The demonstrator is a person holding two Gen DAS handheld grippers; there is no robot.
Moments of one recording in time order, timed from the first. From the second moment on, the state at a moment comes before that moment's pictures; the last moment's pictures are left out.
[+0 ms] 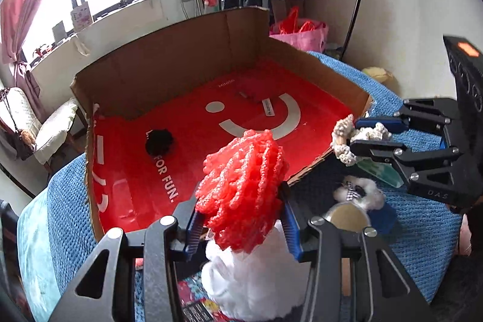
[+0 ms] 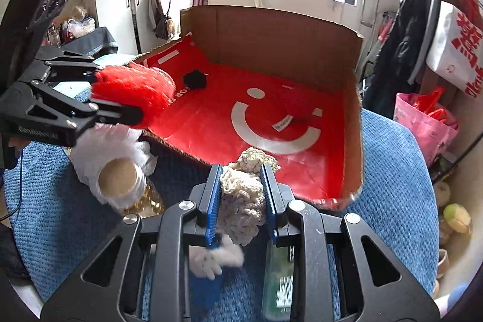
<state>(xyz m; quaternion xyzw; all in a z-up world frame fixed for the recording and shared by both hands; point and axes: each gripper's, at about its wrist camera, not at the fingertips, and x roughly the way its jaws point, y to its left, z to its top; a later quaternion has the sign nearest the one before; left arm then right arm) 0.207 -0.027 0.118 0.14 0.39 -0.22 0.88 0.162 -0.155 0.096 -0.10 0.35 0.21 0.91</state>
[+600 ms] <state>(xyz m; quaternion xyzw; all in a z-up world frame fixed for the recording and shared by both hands) 0.273 -0.033 0.097 0.15 0.45 -0.24 0.85 0.242 -0.117 0.088 -0.12 0.40 0.23 0.88</state>
